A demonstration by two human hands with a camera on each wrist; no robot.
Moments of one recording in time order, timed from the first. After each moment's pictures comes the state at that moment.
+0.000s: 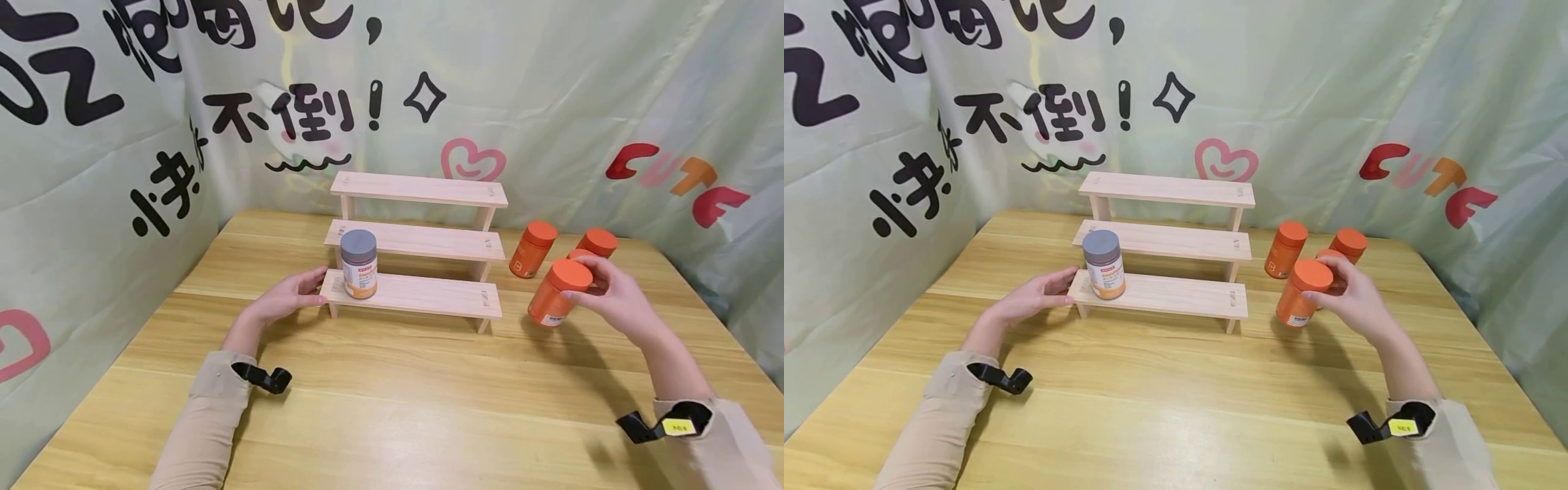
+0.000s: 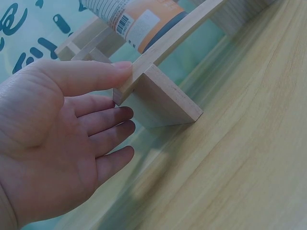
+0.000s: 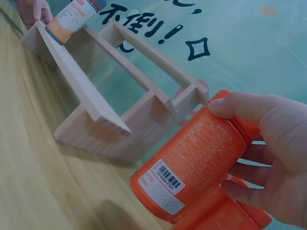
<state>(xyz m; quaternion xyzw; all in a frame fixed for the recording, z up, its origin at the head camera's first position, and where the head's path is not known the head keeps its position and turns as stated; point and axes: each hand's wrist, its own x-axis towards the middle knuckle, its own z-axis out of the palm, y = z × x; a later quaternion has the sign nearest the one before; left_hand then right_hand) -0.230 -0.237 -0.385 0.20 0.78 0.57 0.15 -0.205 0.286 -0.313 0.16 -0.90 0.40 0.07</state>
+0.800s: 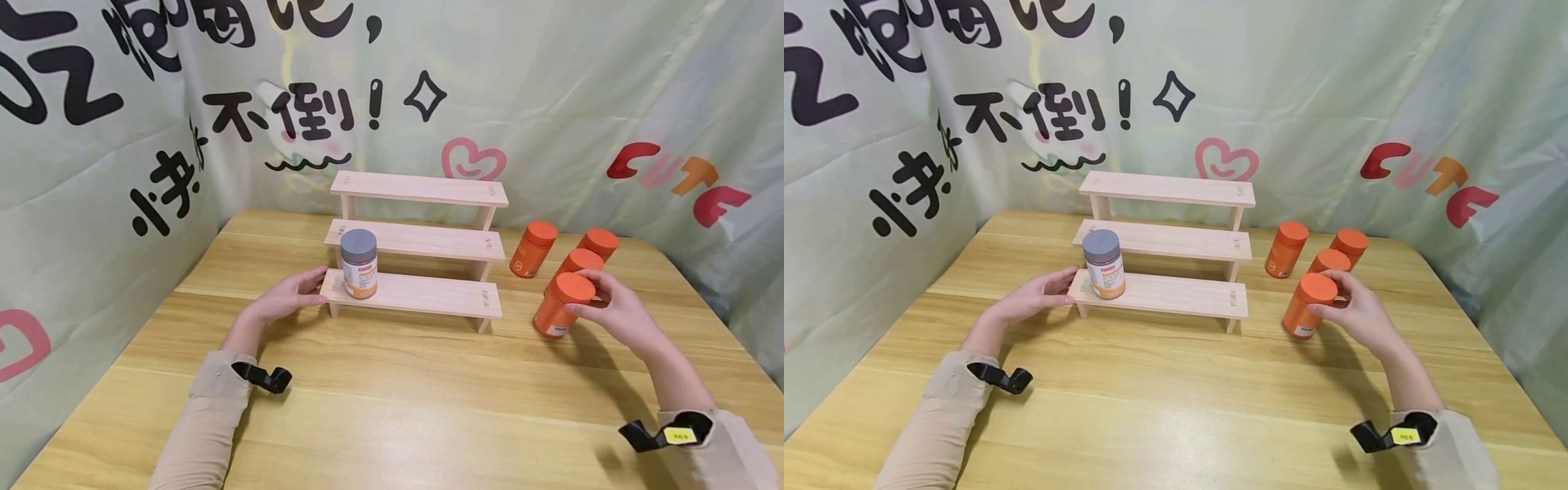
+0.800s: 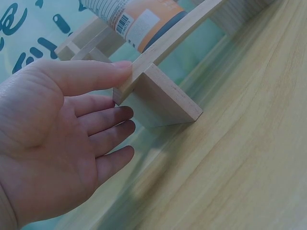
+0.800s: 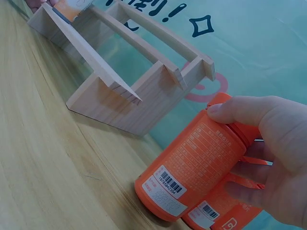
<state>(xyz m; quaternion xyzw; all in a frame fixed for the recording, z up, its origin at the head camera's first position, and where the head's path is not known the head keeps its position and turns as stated) -0.230 -0.237 -0.386 0.19 0.79 0.57 0.14 -0.202 0.303 -0.336 0.14 -0.91 0.38 0.05</state>
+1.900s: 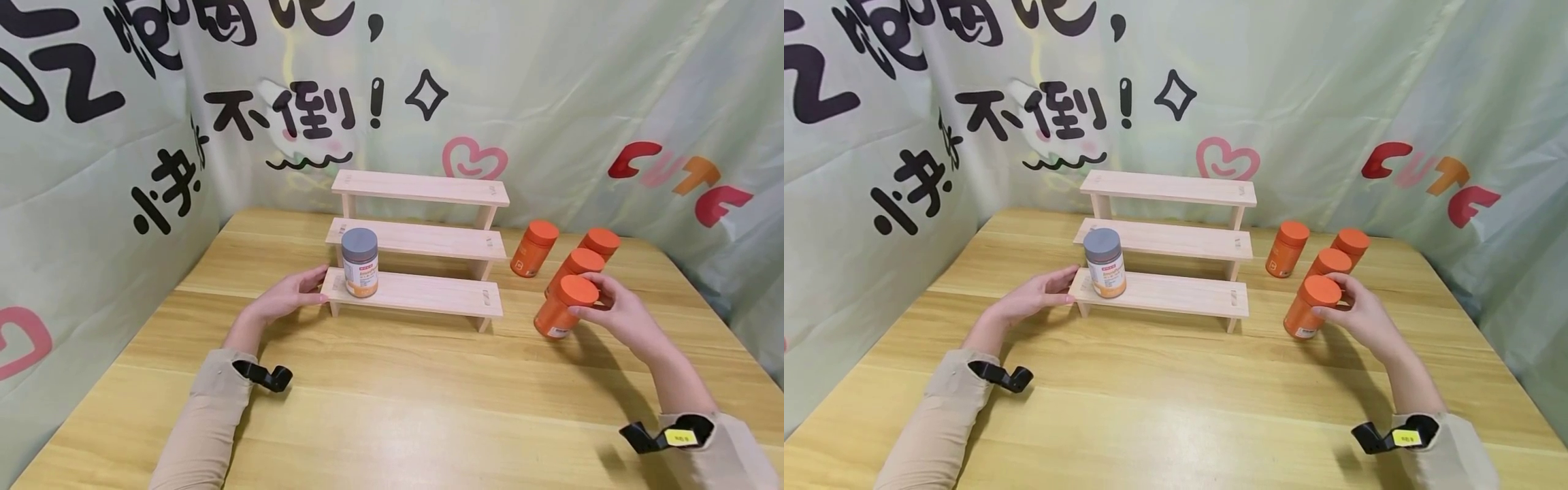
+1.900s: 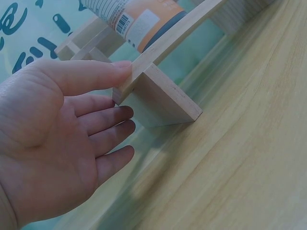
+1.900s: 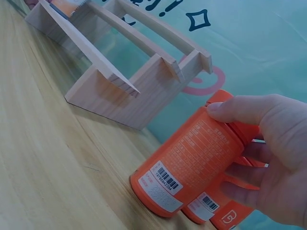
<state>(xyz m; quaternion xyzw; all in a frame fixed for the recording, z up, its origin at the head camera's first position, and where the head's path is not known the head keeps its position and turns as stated) -0.229 -0.238 -0.386 0.19 0.79 0.56 0.15 -0.201 0.308 -0.341 0.13 -0.90 0.41 0.03</state>
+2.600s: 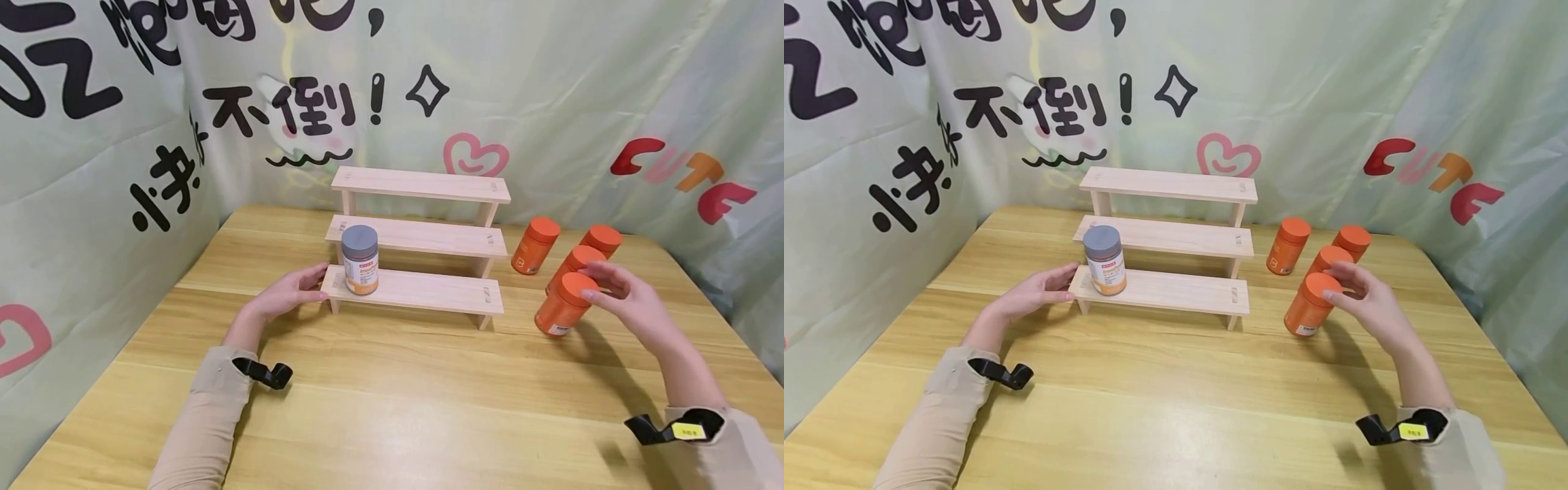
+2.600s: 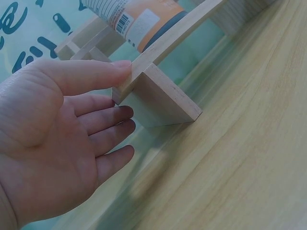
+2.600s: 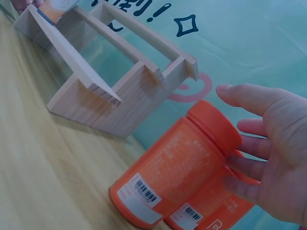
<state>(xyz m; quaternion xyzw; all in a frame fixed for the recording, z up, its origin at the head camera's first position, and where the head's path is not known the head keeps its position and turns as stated) -0.229 -0.237 -0.384 0.19 0.79 0.57 0.15 -0.202 0.310 -0.328 0.15 -0.88 0.44 0.05</state>
